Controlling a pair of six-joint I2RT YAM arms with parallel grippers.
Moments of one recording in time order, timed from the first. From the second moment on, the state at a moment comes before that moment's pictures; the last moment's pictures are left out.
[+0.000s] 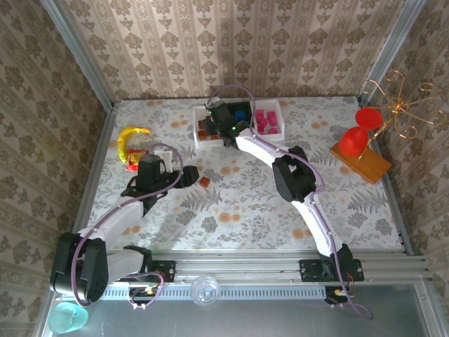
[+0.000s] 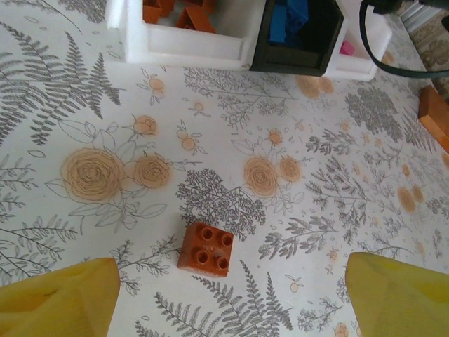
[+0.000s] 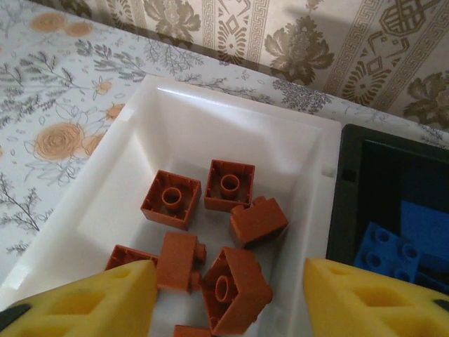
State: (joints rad) left arm -0.32 1.15 0.53 0.02 0.38 -0.41; right arm 0.60 2.46 2.13 -0.24 0.26 0.09
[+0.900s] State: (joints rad) left arm -0.55 1.57 0.79 -0.19 0.09 -0.21; right arm 0.61 1.34 0.69 0.02 -0.06 0.26
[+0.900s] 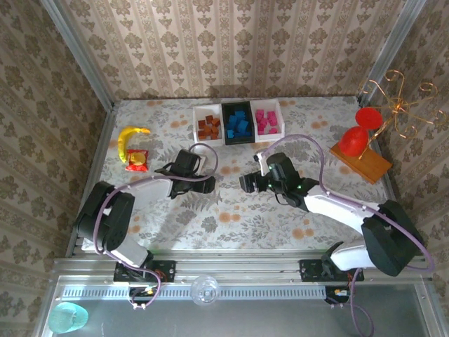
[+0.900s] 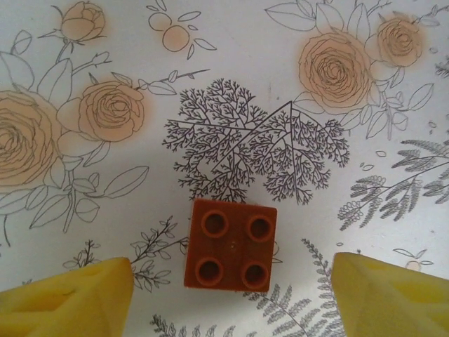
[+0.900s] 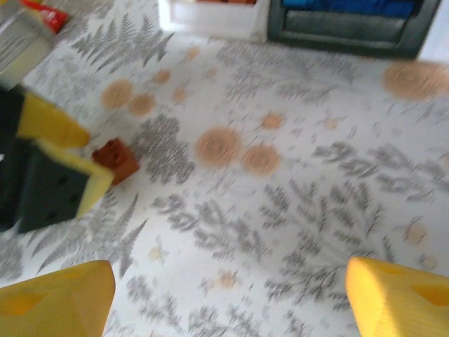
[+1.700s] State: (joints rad) left arm -0.62 1.68 0.87 -0.18 -0.04 -0.17; right arm 0.65 1.34 0.63 0.13 -0.13 0.27
